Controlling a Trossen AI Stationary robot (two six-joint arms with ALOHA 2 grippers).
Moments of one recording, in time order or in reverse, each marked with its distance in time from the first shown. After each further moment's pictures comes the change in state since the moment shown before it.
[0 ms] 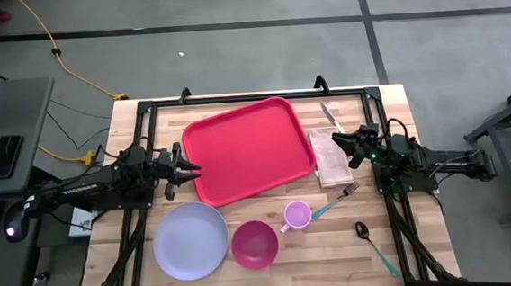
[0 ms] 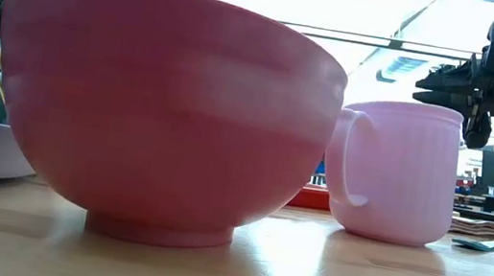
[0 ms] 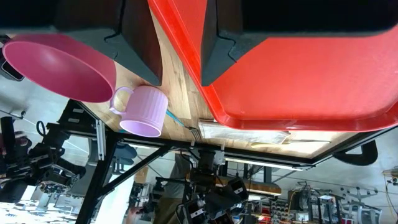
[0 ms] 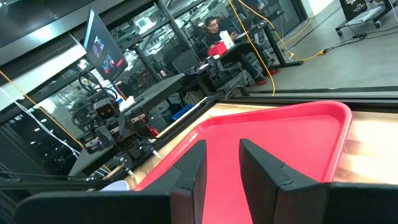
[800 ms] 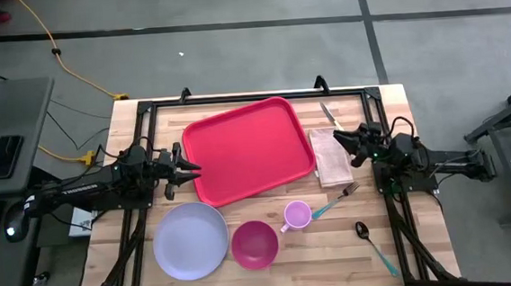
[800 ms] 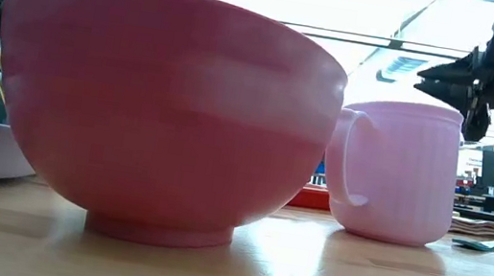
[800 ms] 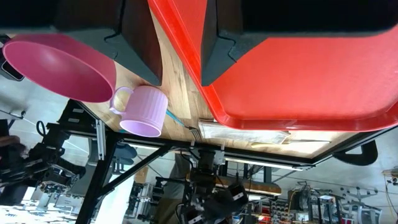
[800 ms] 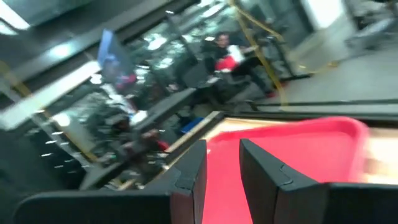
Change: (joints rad) left arm 0.000 0.000 0.000 0.000 0.000 0.000; right arm 0.000 0.000 -0.002 0.105 -0.045 -0.017
